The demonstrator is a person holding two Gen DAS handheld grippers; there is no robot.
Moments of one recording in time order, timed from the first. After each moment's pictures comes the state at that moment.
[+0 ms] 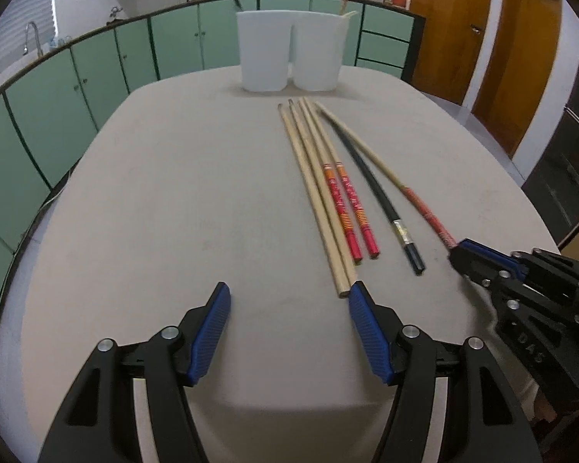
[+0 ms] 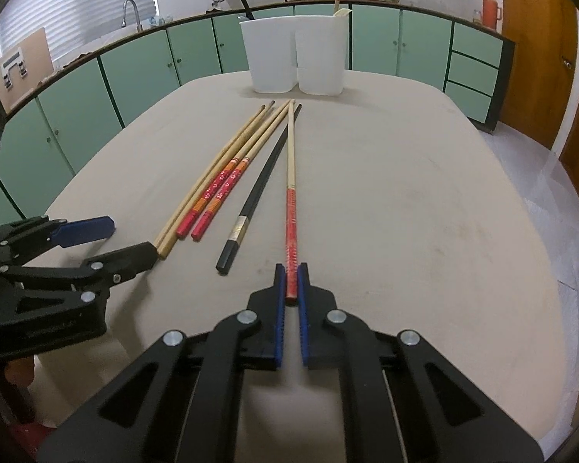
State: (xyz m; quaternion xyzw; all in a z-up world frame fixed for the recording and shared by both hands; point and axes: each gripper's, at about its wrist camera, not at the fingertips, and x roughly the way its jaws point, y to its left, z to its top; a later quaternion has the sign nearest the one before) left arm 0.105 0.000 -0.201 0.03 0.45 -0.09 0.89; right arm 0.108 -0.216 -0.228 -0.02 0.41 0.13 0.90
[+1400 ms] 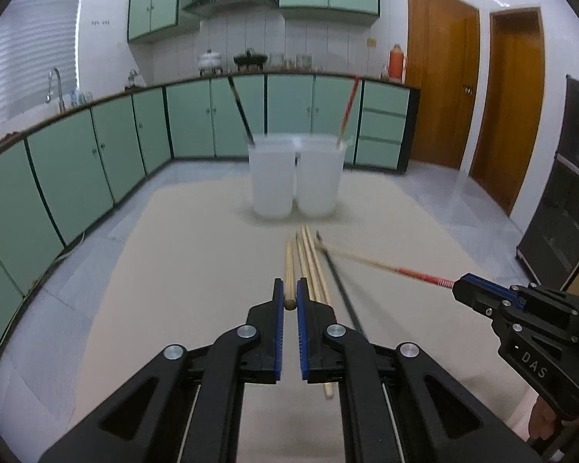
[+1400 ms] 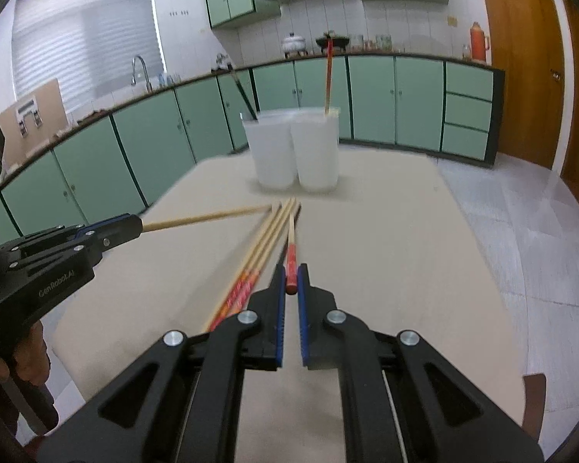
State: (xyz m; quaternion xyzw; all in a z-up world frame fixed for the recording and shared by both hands) left arm 0.106 -0.001 -0.100 0.02 0.30 -0.09 0.95; right arm 0.105 -0.230 -0.145 0.02 0.31 0.15 0.94
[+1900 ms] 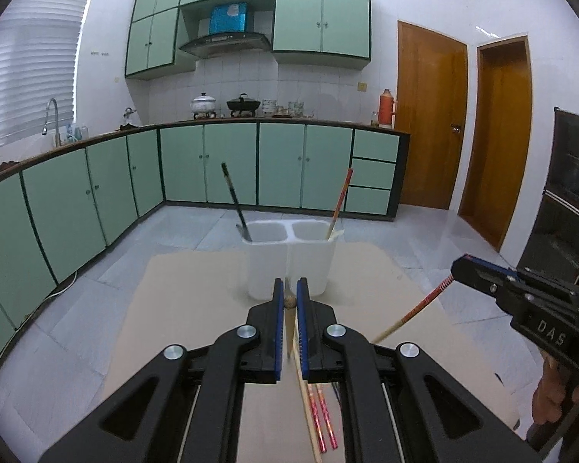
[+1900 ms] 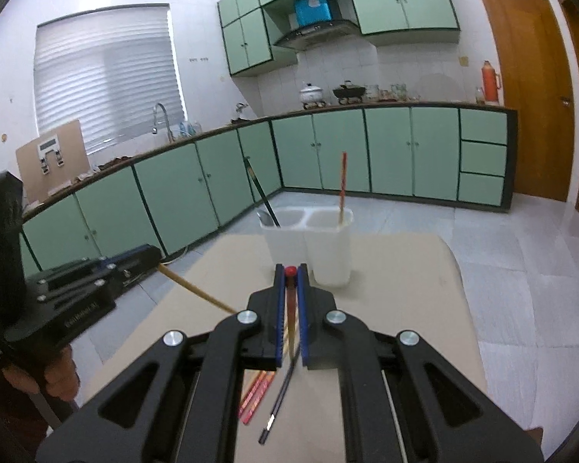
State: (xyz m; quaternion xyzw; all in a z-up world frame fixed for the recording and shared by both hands) left arm 0.135 0.002 -0.034 0.01 0.23 -0.11 0.97; right arm 0.146 -0.243 -0.052 0.04 0.23 0.19 0.95
